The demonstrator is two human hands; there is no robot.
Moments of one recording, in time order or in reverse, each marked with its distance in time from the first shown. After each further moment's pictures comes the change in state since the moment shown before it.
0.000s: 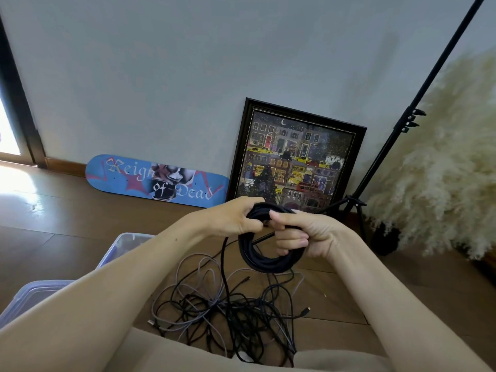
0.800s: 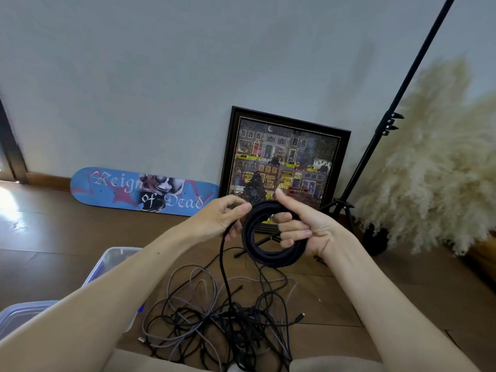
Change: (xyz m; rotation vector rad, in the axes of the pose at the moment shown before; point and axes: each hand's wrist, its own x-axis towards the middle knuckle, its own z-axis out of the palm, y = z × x) left_hand 0.010 -0.013 -0.003 -0.197 0.266 -0.104; right_hand -0.013 -0.018 -0.002 0.265 0.303 0.003
